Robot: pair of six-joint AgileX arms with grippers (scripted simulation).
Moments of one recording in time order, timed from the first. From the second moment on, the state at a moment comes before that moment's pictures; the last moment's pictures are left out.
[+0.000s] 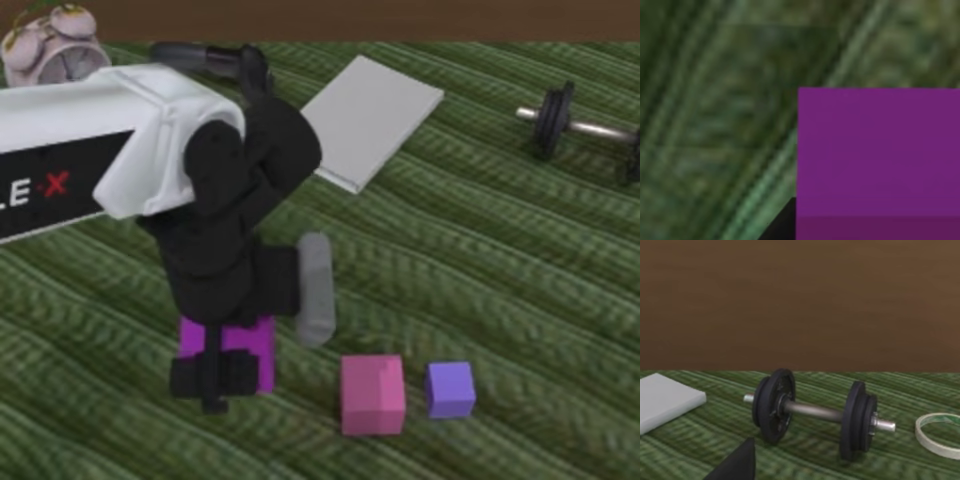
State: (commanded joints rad) left arm -0.69 1.73 1.22 -1.06 0.00 0.87; right arm 0.01 0.00 0.00 0.00 0.00 0.00
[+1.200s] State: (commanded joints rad) left arm -0.69 1.84 1.06 -0.79 0.00 0.87; right arm 0.01 0.00 0.00 0.00 0.00 0.00
